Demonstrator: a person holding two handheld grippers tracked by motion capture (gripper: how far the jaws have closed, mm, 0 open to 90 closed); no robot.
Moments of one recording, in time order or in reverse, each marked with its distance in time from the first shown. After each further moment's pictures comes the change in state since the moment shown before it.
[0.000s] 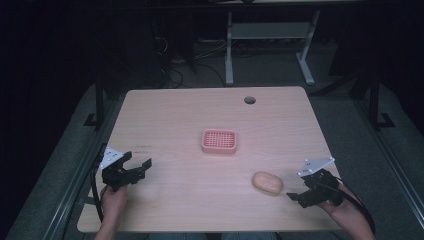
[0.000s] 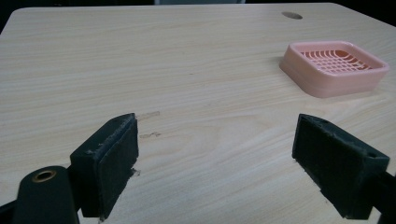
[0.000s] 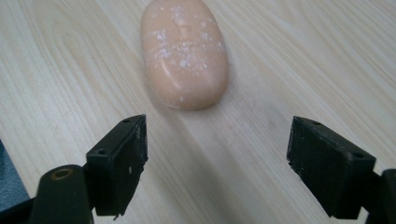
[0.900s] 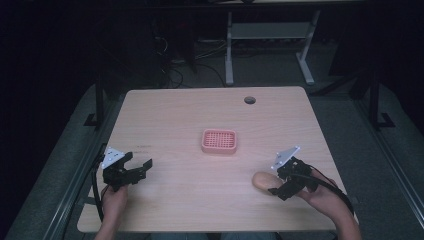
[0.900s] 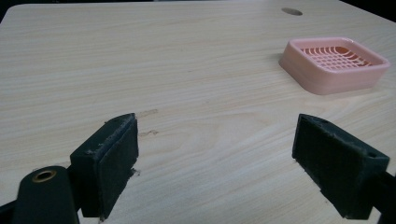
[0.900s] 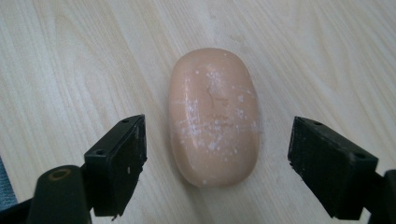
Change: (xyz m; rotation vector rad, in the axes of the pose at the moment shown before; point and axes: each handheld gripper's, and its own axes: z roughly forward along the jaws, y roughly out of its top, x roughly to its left) left arm -0.001 0.000 0.002 0.015 0.001 0.001; right arm 0.011 0.056 0.028 0.101 0.061 -0.138
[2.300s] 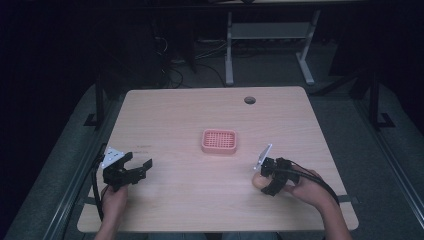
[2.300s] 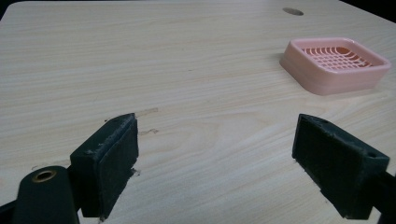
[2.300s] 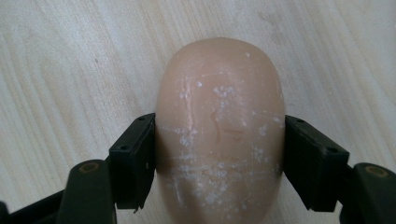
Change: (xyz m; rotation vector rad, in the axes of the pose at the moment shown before) left arm 0.001 0.000 0.000 0.003 0.000 -0.004; right arm -0.007 0.028 0.047 0.226 0.067 -0.078
